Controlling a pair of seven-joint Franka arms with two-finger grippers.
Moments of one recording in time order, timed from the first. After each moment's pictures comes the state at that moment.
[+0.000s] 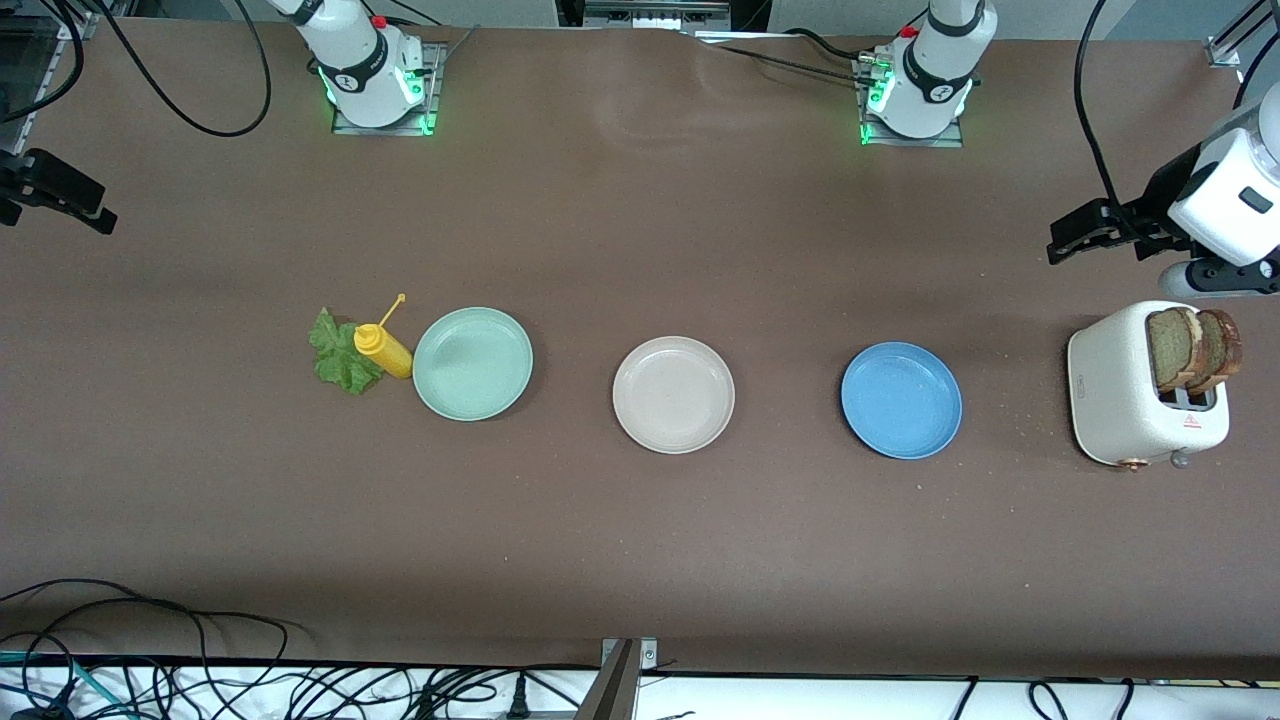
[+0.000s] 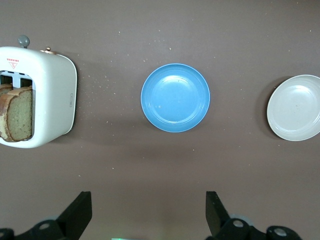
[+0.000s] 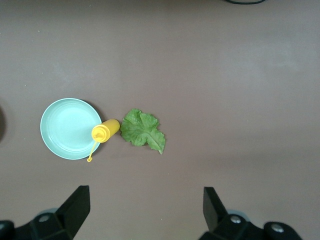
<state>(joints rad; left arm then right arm) -0.01 0.11 -0.07 -1.43 -0.02 1.43 -0.15 0.03 0.04 -0.07 -1.44 -0.01 1.48 0.04</state>
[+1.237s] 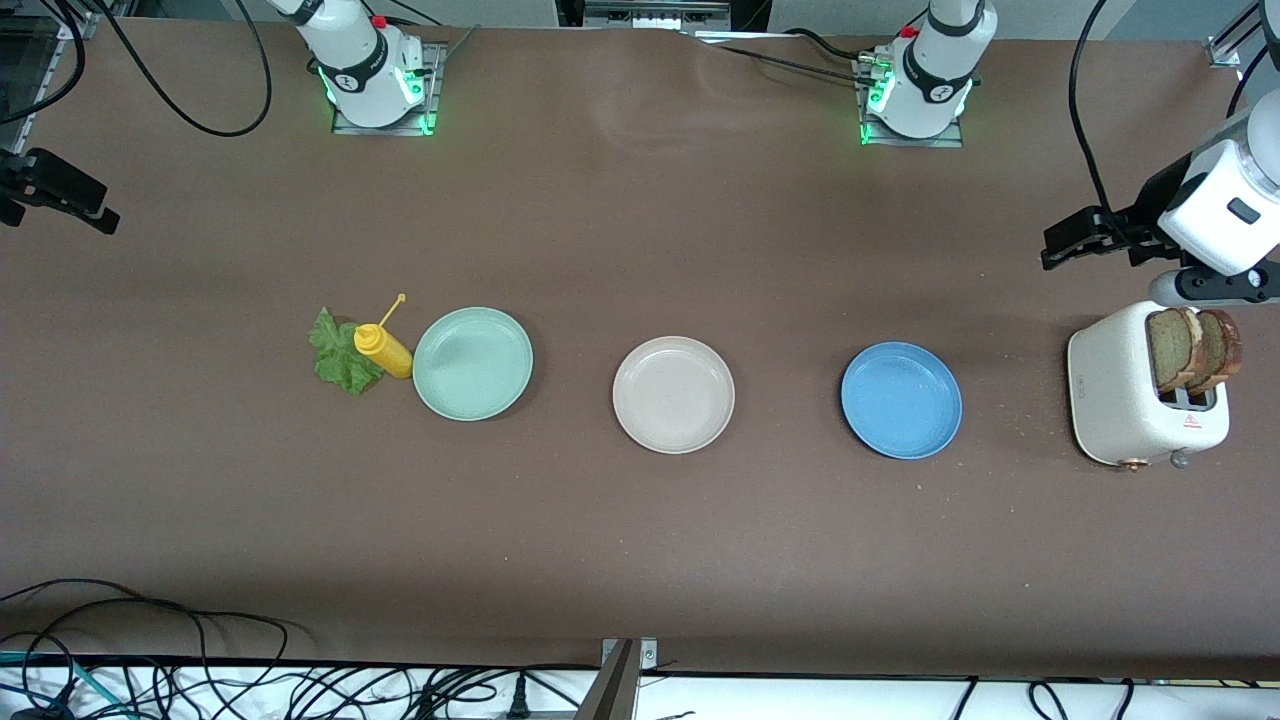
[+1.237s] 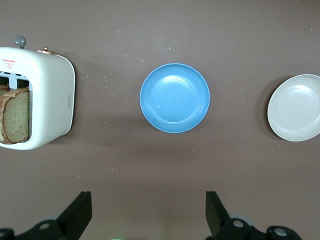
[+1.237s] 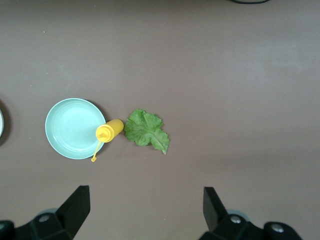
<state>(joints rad) -0.01 0.12 -0.07 -1.43 -0.02 1.44 -0.15 0.03 0.04 -0.07 -1.44 0.01 1.48 0.04</state>
